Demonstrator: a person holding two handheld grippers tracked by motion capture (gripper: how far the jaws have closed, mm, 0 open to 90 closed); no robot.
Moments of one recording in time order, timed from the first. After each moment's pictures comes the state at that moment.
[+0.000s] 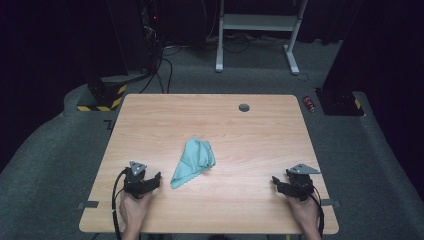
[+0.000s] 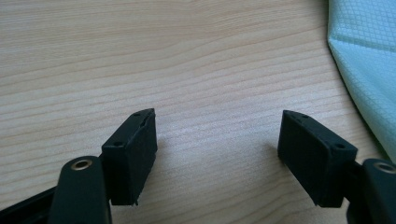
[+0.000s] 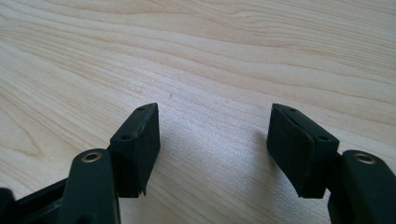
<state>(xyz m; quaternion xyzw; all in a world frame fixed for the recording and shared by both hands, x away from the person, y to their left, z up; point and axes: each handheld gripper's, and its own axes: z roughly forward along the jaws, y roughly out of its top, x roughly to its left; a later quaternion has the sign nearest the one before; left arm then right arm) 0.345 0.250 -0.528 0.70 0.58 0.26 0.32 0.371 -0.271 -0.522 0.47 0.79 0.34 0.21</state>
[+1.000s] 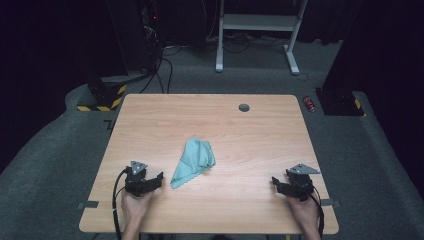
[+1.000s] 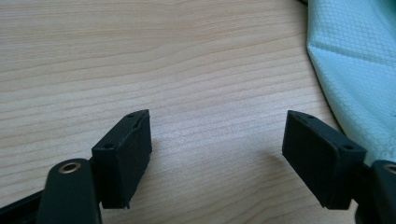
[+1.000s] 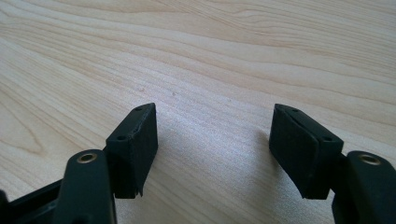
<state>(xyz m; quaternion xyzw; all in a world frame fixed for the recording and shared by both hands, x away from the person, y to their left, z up) 0.347 0.249 -0.527 0.70 0.58 0.24 0.34 0.372 -0.271 -0.523 0.46 0.79 0.34 0.21</state>
